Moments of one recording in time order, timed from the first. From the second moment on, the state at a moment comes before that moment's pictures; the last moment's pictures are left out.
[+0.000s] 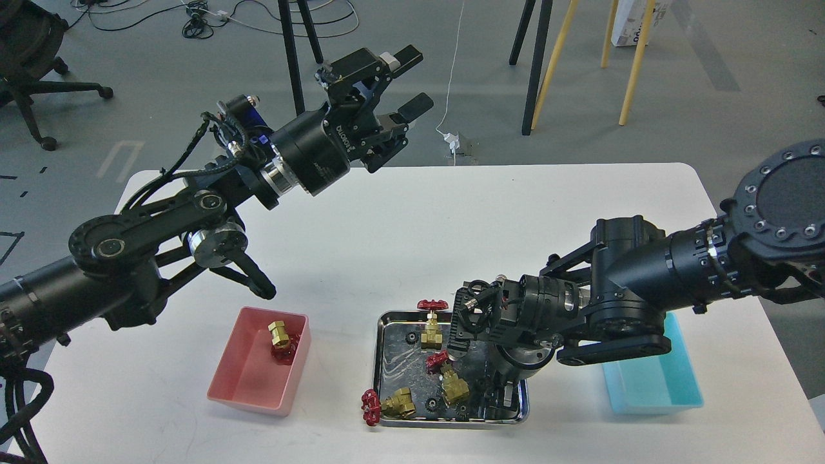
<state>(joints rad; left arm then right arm) -0.90 0.41 -0.40 -1.23 0.43 -0.27 -0.49 1.48 0.00 -0.76 1.32 -1.49 0.49 0.03</state>
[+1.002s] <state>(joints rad) -0.87 0.38 -0.40 -1.20 0.45 -0.27 -0.49 1.45 0.00 -0.74 1.27 -1.42 0.49 0.04</state>
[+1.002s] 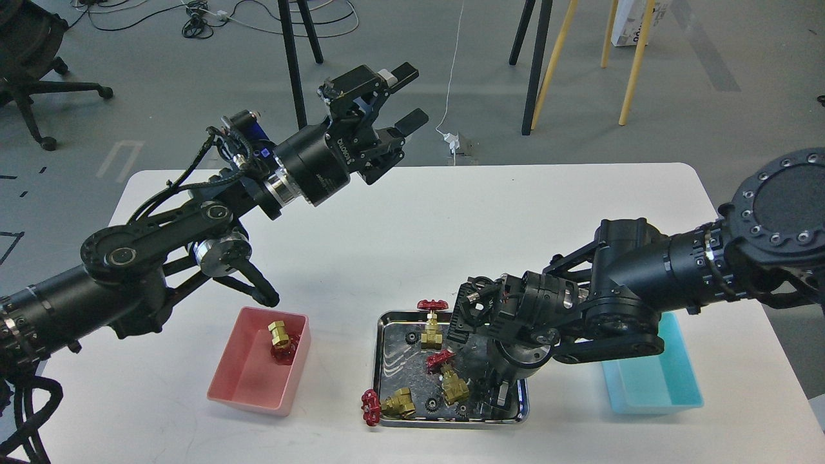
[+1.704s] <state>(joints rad) -0.86 0.37 -0.40 -1.17 0.46 -0.28 -0.49 1.42 0.00 -0.73 1.24 -1.36 0.49 0.04</state>
